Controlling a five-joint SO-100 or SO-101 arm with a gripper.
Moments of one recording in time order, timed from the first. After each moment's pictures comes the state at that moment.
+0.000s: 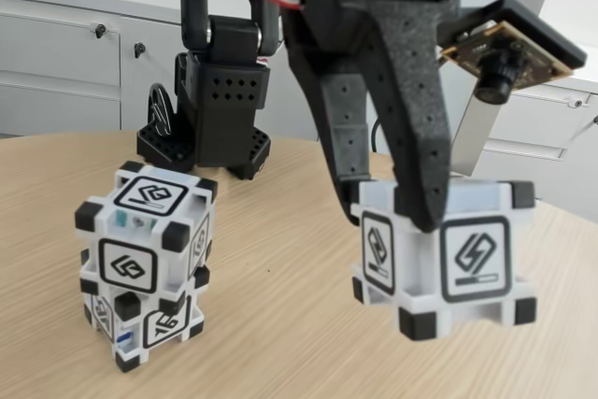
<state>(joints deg) 10.2 109.4 102.1 56.8 4.5</state>
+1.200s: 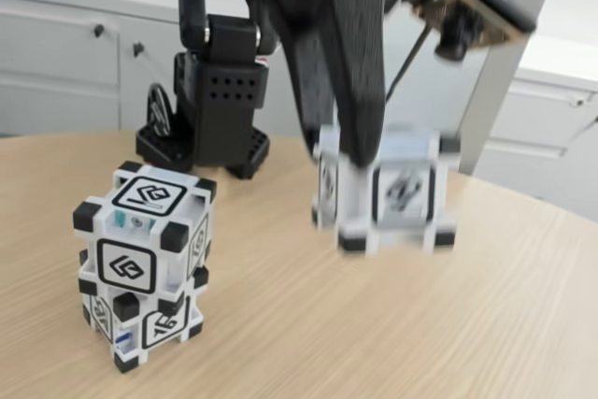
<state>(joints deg) 10.5 120.9 102.1 73.3 7.1</state>
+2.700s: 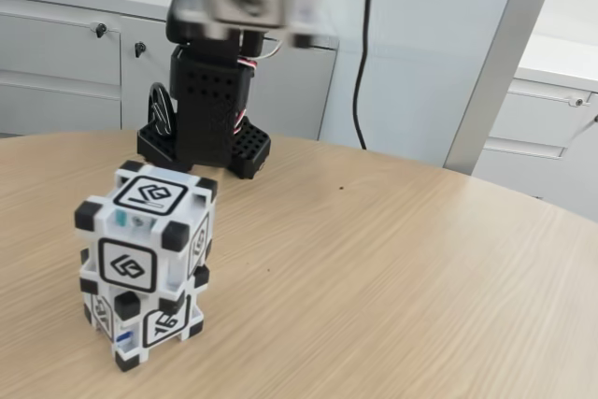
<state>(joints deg) 30.3 143.9 102.1 73.6 4.9</state>
